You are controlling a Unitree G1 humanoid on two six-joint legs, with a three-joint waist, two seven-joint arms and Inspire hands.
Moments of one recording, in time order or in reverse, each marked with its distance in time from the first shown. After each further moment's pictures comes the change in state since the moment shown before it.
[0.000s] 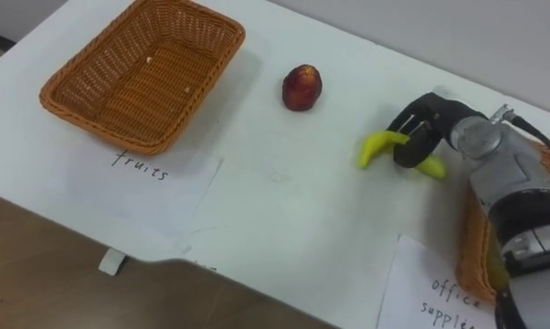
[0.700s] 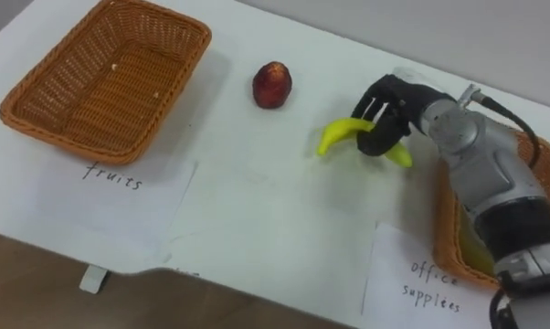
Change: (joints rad) left arm 0.071 -0.001 0.056 -0.040 0.002 -0.057 0.023; right arm 0.084 0.003 -0.066 -0.435 -0.112 0.011 0.025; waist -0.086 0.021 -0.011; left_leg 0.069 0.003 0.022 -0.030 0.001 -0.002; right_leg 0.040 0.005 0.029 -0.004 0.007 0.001
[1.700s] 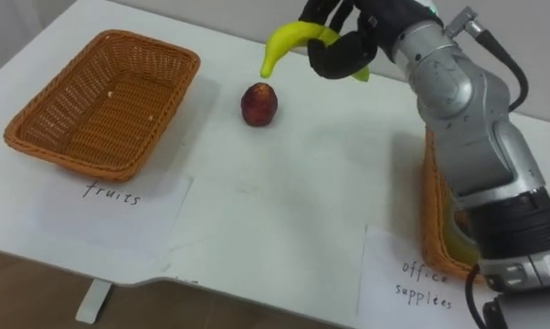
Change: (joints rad) left arm 0.055 -0.040 0.033 -0.089 0.005 0.018 0.041; right arm 0.000 0.095 -0.073 -0.348 0.001 0.042 -0.075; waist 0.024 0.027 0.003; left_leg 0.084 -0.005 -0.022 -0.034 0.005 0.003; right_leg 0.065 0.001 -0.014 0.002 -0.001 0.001
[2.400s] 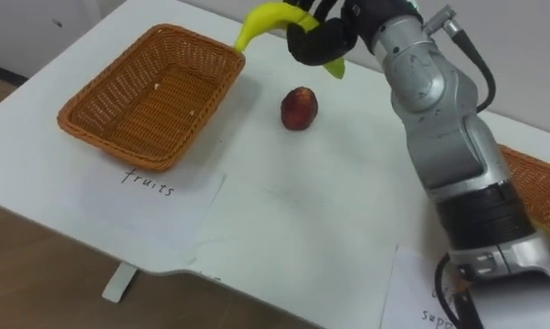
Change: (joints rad) left arm 0.023 -0.017 0.030 0.011 0.063 0.037 -0.027; right arm -0.064 0.082 0.001 0.002 -0.001 0.010 -0.100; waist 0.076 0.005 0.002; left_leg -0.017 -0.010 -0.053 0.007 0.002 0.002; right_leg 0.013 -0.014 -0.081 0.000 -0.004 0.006
